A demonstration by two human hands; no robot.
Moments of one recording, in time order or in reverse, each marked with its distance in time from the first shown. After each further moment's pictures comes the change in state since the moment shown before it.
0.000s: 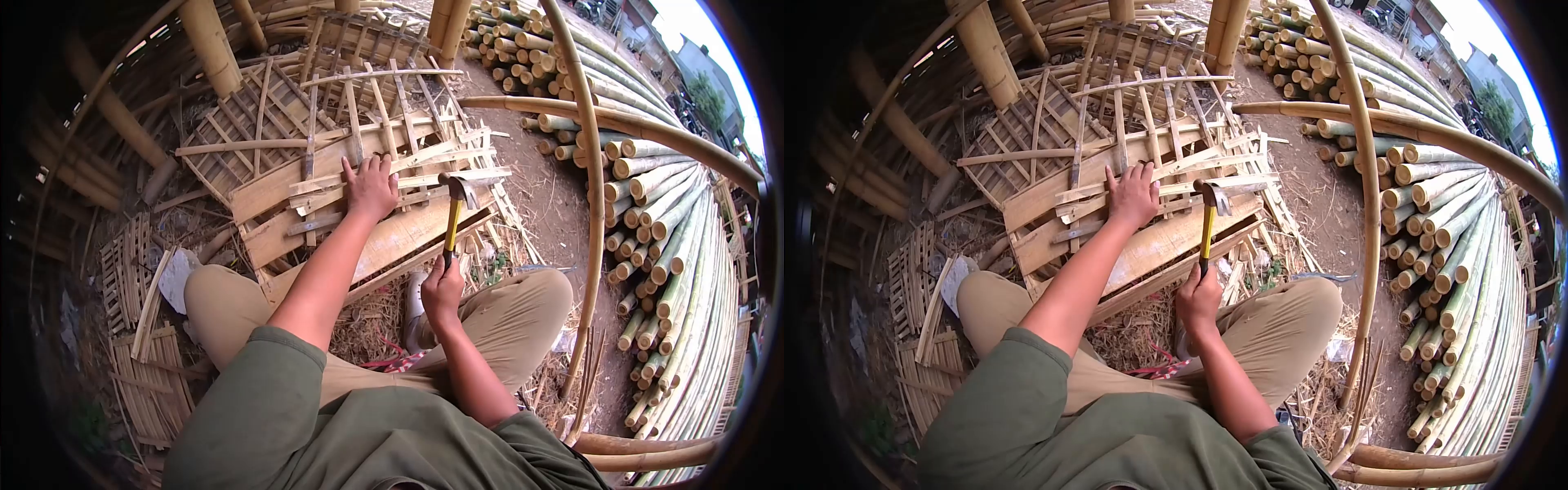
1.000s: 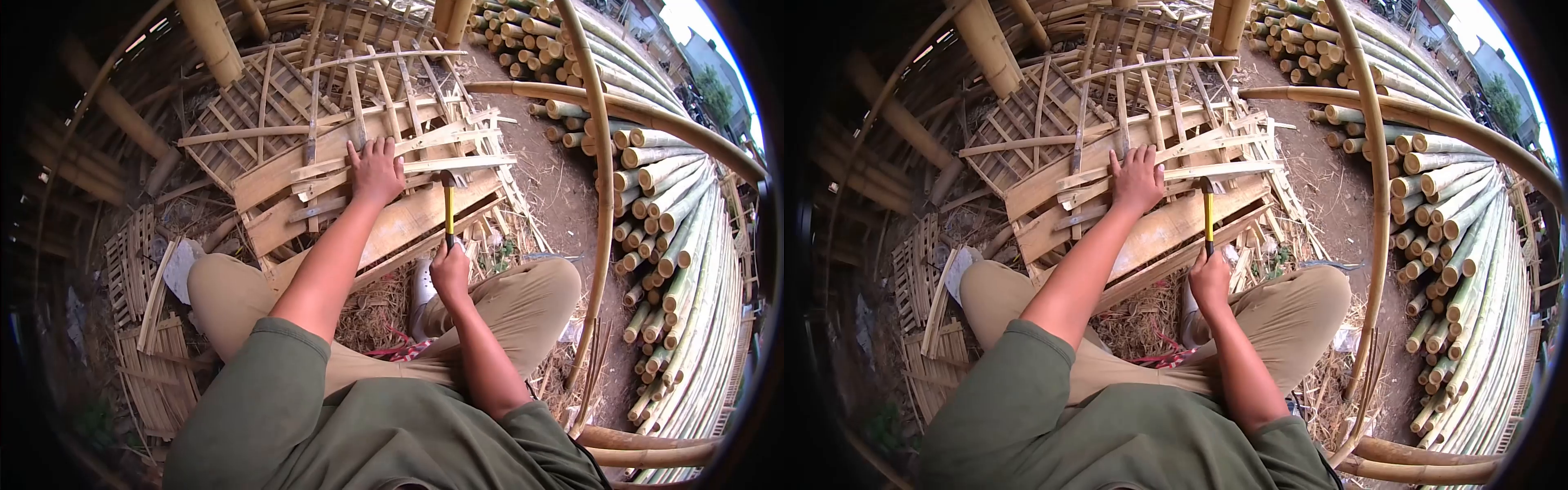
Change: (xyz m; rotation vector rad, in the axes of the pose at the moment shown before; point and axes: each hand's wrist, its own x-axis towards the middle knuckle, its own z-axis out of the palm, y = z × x) left_hand -0.007 0.003 -0.002 0.029 -0.049 0.008; right_hand 0.015 0.034 0.006 -0.318 -0.231 0.181
